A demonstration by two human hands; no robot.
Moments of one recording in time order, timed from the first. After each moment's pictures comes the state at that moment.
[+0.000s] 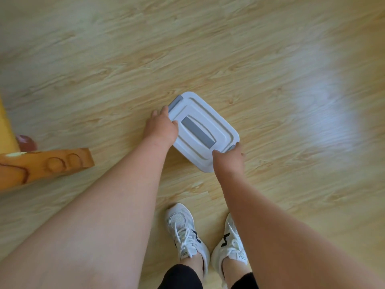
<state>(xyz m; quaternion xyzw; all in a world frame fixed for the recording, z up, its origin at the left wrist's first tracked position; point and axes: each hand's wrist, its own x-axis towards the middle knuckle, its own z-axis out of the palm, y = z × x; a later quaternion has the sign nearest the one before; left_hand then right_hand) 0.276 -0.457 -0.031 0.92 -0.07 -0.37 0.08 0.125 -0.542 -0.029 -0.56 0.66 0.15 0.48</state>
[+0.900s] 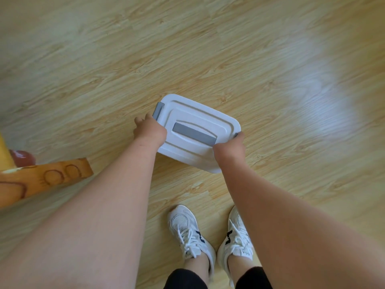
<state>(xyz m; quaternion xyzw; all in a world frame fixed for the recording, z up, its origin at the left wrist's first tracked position) 0.286 -0.460 -0.039 0.92 0.01 -0.39 0.05 0.138 -0.568 -0.028 -0.53 0.68 0.14 0.49</state>
